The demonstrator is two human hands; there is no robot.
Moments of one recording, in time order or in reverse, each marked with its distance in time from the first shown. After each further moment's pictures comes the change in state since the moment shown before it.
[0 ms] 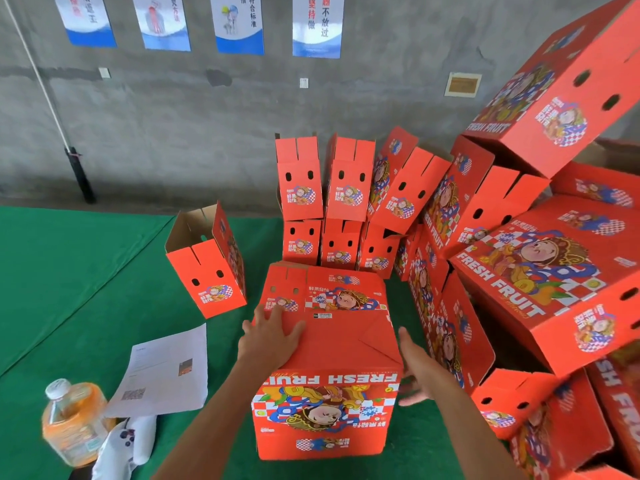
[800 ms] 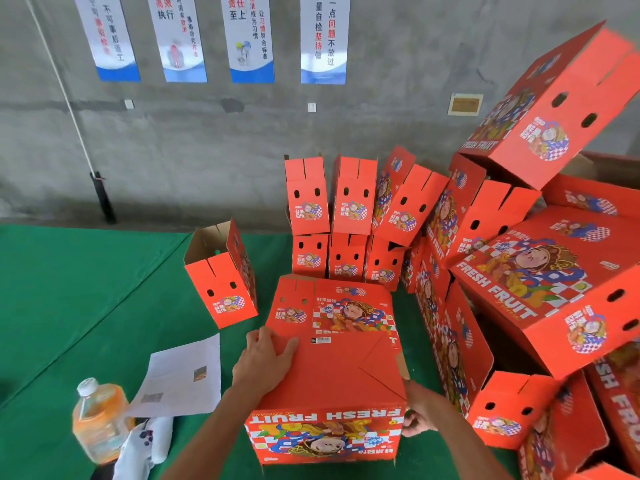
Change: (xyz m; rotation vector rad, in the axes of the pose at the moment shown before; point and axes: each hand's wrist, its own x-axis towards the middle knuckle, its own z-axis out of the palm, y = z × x) left_hand -0.047 -0.028 -0.005 -0.245 0.075 -0.055; right_hand 0.003 0.047 0.014 -0.131 -0.081 0.106
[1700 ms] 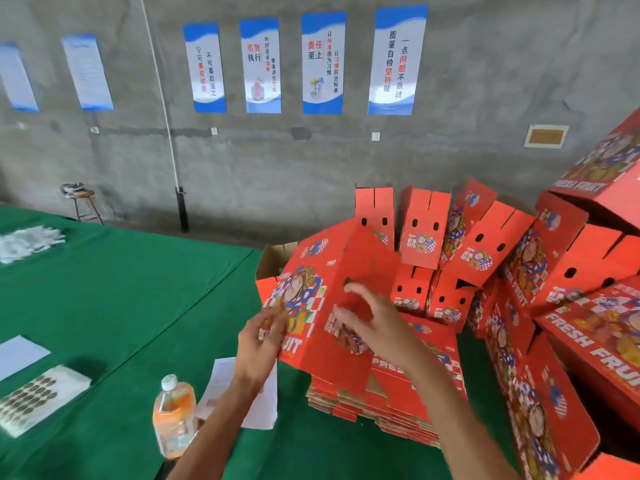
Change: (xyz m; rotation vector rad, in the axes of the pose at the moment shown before) left_hand 0.009 -0.055 -0.112 -0.833 0.398 0.129; right_hand -0.134 -0.186 0.118 -0.457 0.162 -1.243
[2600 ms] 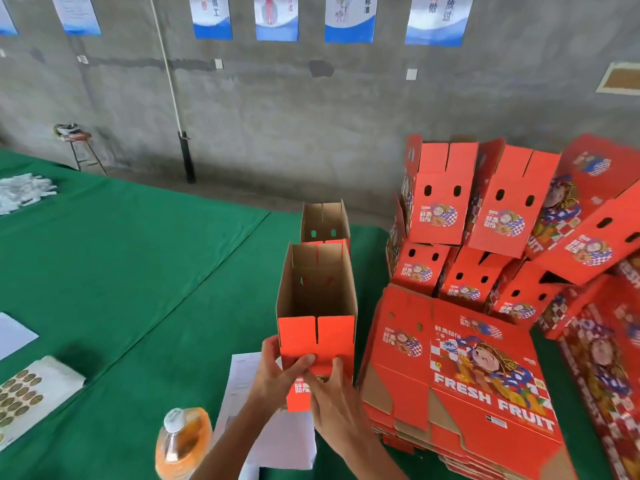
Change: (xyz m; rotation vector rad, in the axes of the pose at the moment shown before) left_hand 0.116 -0.202 -0.033 0.007 -0.115 -0.323; right_hand 0.091 0.101 0.291 -0.510 -0.179 -0.003
